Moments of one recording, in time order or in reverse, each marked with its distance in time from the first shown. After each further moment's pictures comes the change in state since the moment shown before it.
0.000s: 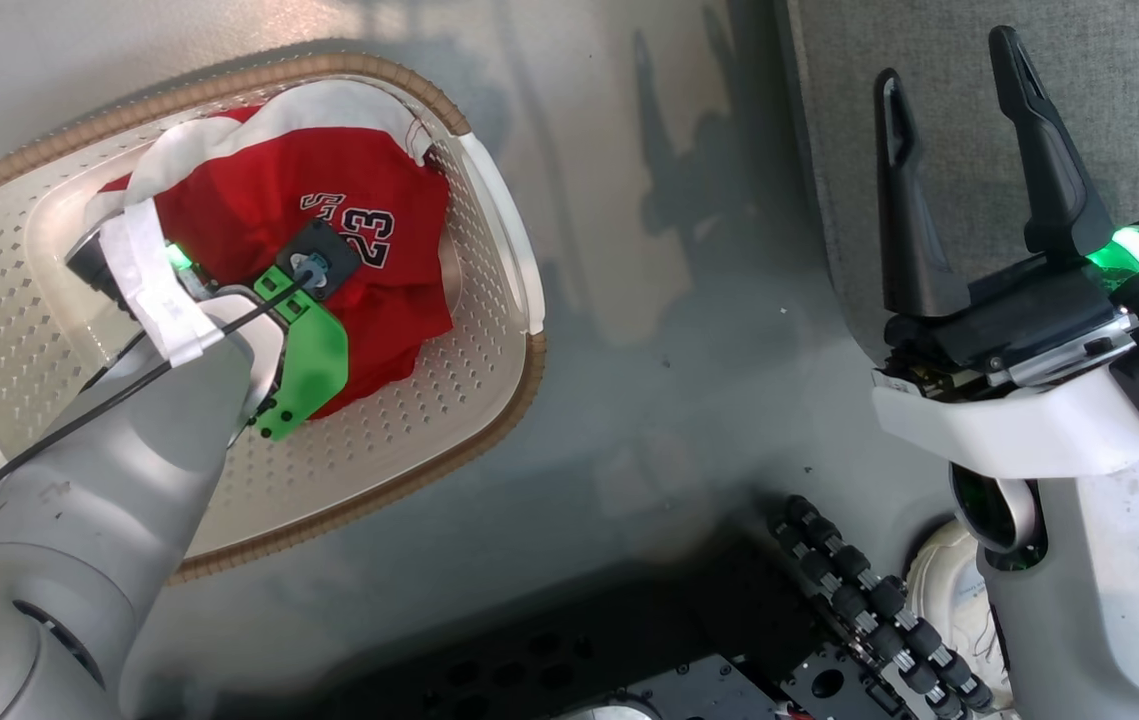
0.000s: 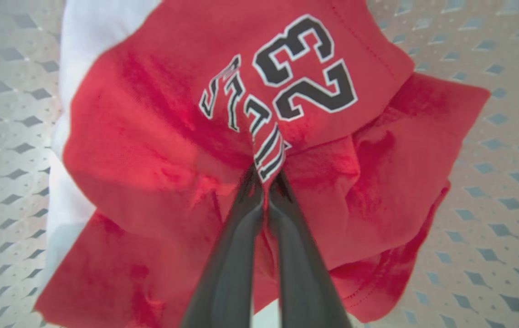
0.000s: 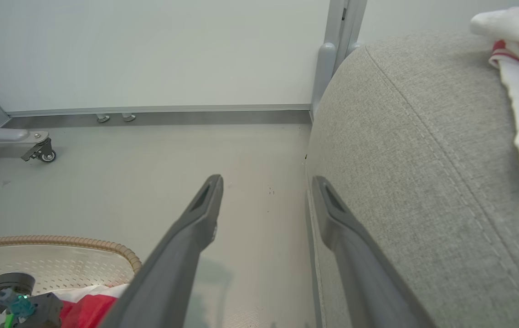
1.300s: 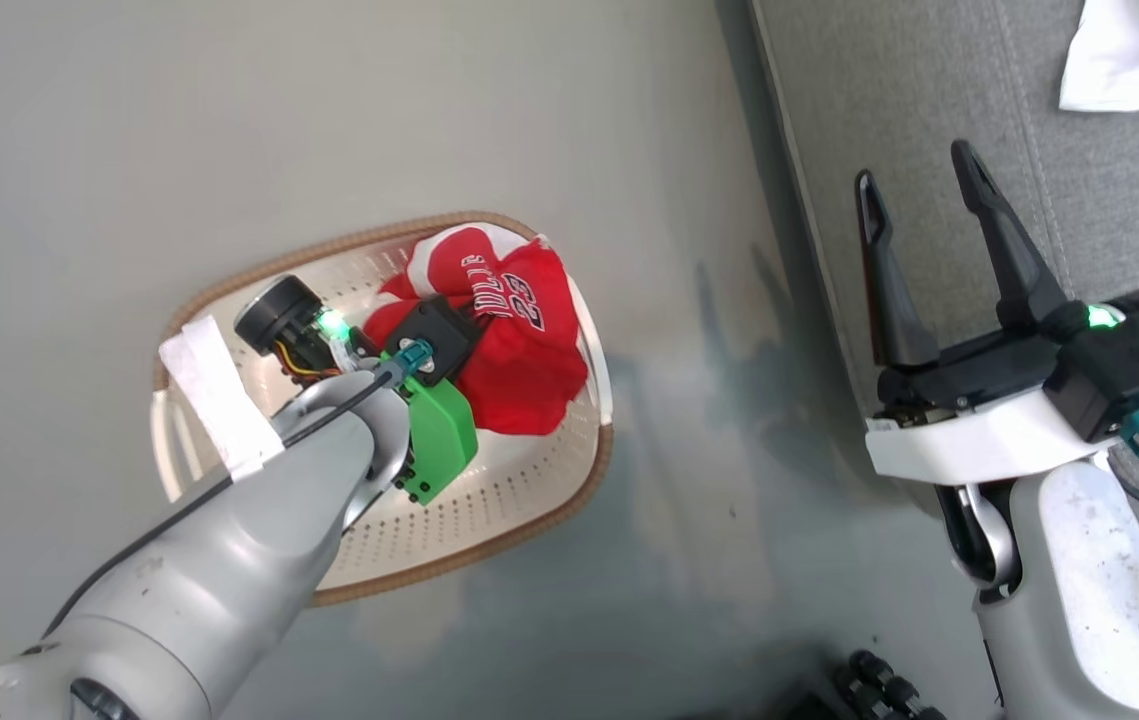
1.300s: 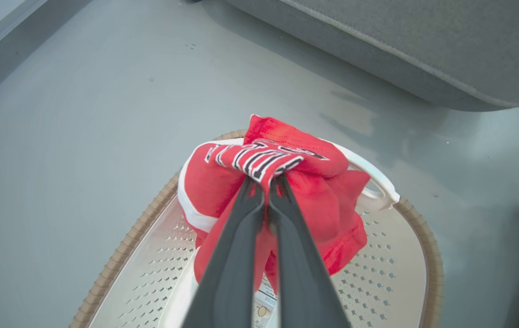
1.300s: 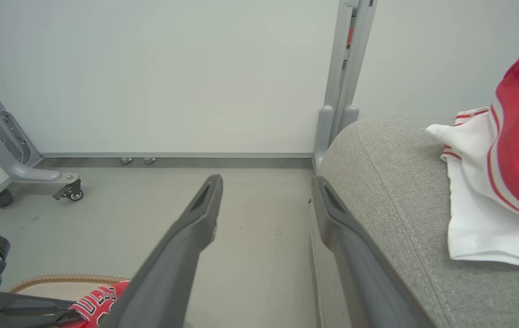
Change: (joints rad) left arm 0.164 -0.032 0.097 -0.286 -0.032 0.008 -0.190; right arm 0.067 0.001 -0.042 0.176 -0.049 0.000 0.000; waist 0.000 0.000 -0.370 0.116
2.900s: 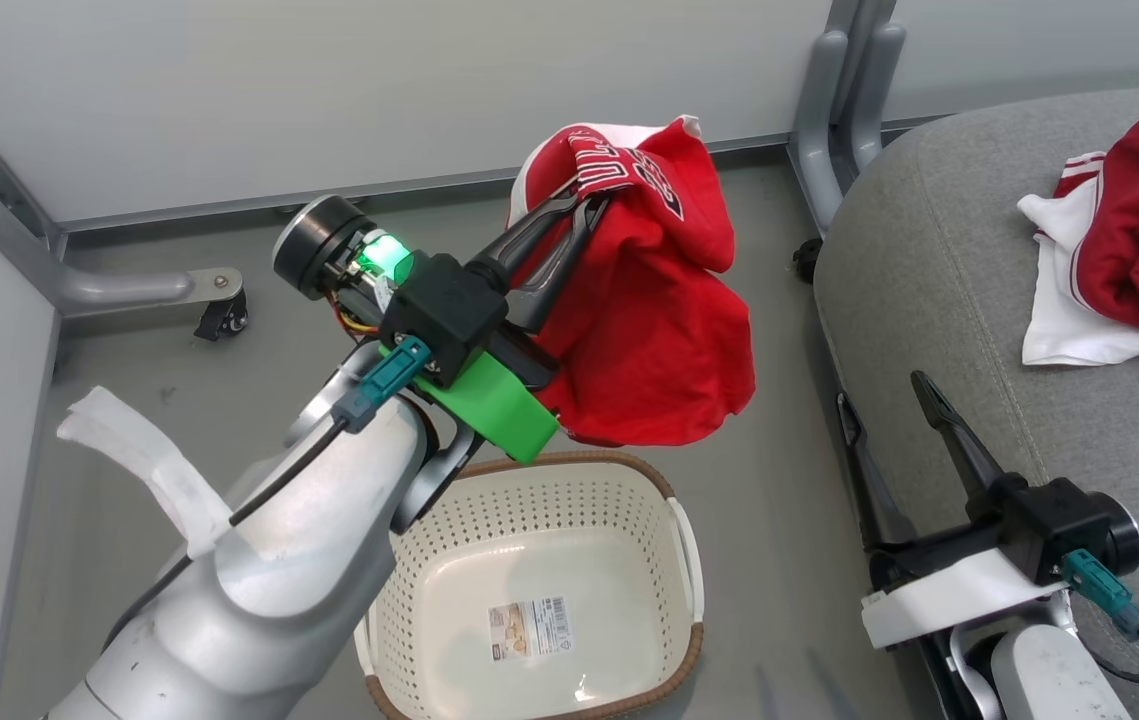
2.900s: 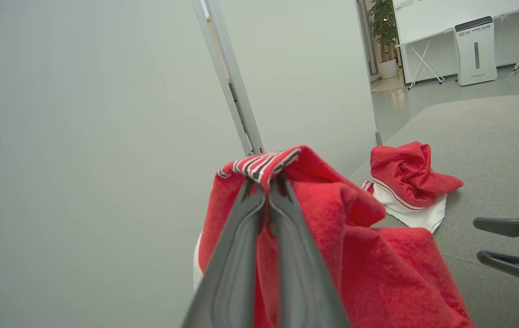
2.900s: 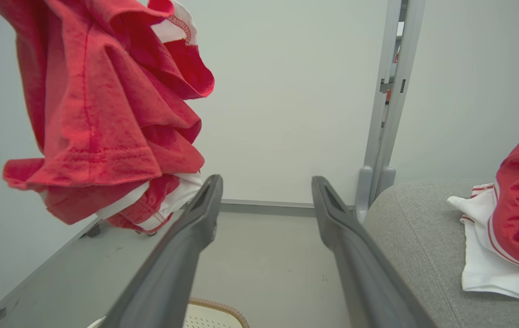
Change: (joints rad) left arm 0.204 0.012 0.438 -0.683 0.195 0.034 0.016; right arm 0.261 0.000 0.004 0.109 0.028 0.000 0.000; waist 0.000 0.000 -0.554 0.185
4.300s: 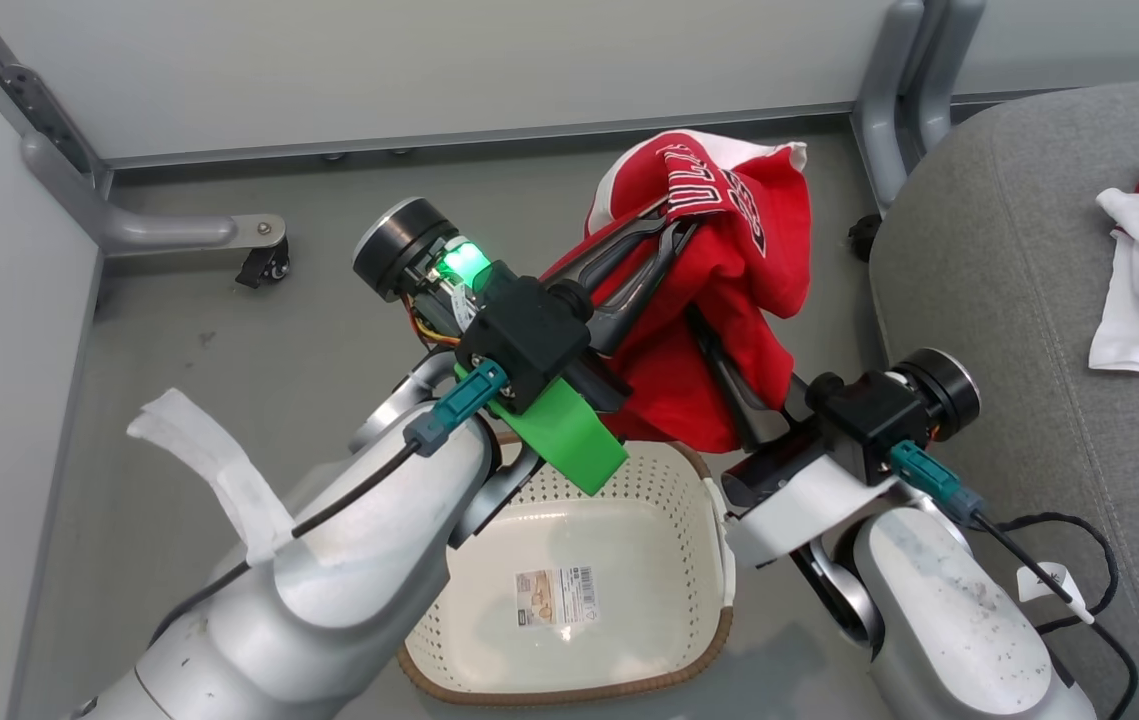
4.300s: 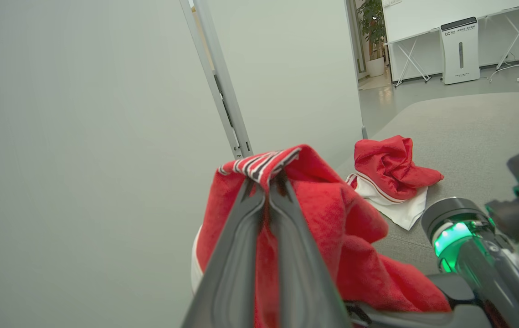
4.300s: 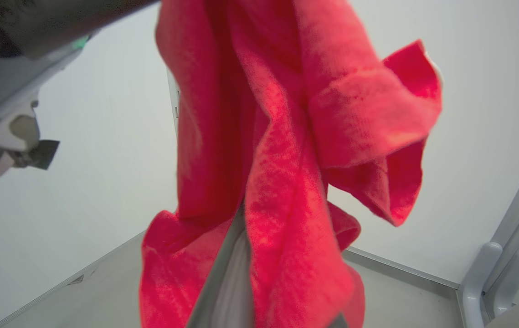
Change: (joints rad) left arm -0.027 -0.049 -0.081 -0.025 -0.003 -0.001 -0.002; right arm -0.302 0.000 0.279 0.147 -0.015 0.000 0.000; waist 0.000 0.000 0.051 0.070
